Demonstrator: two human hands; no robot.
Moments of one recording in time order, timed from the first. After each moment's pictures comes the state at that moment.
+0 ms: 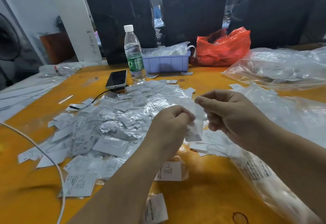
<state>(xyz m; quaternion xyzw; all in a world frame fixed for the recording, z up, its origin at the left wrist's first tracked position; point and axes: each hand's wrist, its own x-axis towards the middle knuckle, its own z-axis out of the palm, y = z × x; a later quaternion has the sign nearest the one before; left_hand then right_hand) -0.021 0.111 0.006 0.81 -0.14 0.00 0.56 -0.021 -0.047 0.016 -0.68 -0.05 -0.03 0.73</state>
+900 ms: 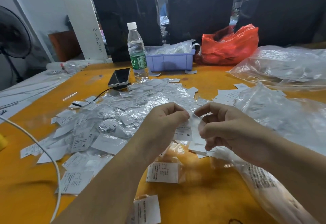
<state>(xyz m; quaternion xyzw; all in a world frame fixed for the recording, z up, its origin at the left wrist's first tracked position) -0.013 0.121 0.005 0.78 -0.13 -0.04 0.61 -0.033 -0.055 0.009 -0.73 -0.09 0.11 0.67</state>
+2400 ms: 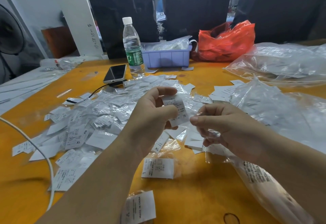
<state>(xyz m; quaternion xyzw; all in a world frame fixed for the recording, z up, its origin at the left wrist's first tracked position) -0.010 0.125 0.009 0.68 -0.13 -0.04 0.72 -0.031 -0.055 0.001 -0.72 -0.09 0.11 0.68</state>
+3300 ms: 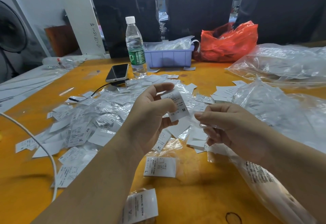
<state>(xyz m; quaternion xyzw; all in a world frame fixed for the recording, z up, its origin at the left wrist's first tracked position) -0.008 0.127 0.012 0.61 -0.11 -0.06 0.78 -0.033 -0.055 0.001 -0.71 -0.09 0.10 0.69</state>
